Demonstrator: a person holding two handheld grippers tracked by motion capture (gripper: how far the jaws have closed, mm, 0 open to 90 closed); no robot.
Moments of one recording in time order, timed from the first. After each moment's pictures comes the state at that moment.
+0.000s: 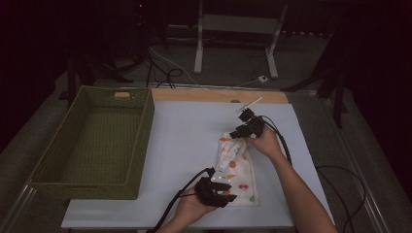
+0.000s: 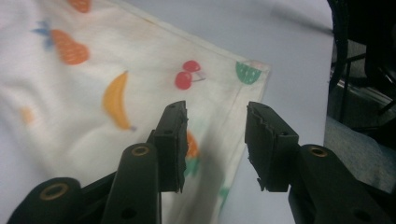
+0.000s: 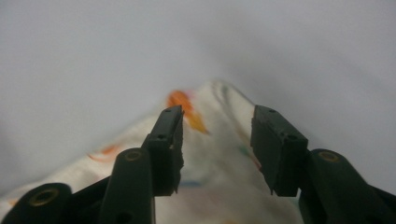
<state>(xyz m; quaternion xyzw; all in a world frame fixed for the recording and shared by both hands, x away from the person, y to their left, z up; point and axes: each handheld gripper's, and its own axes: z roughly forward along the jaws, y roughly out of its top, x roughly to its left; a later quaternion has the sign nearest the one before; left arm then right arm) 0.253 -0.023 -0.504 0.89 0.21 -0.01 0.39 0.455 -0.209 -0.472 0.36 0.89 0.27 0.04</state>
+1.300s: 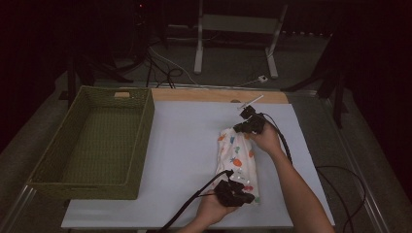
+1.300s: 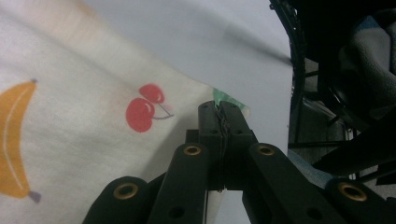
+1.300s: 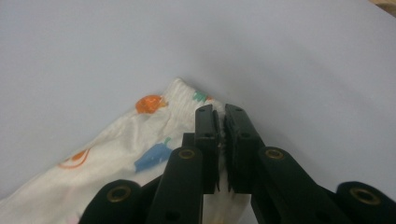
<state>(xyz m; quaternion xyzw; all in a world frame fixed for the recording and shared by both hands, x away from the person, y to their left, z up) 0.255 -0.073 -0.515 0.88 0.21 -0.09 0.42 0.465 -0.214 -0.471 0.35 0.89 0.28 0.08</state>
